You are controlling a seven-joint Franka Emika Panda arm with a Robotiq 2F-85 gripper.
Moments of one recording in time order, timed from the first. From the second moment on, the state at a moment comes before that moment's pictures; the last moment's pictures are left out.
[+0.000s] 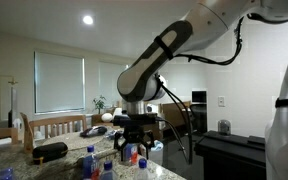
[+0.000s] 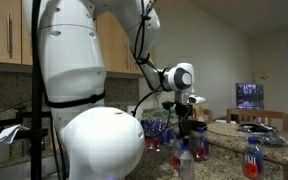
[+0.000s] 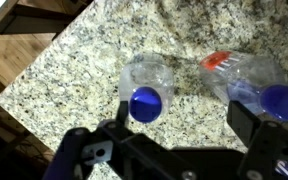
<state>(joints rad) 0.07 -0.25 0.11 -2.52 0.07 2.23 0.89</state>
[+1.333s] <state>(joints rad) 0.06 -0.25 0.12 -2.58 0.08 2.28 0.88</state>
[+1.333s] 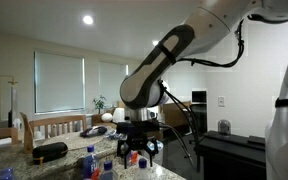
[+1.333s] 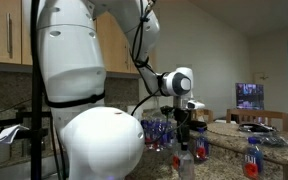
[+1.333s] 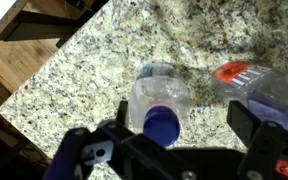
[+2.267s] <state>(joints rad) 0.05 -0.22 0.11 -2.56 0.06 2.28 0.87</state>
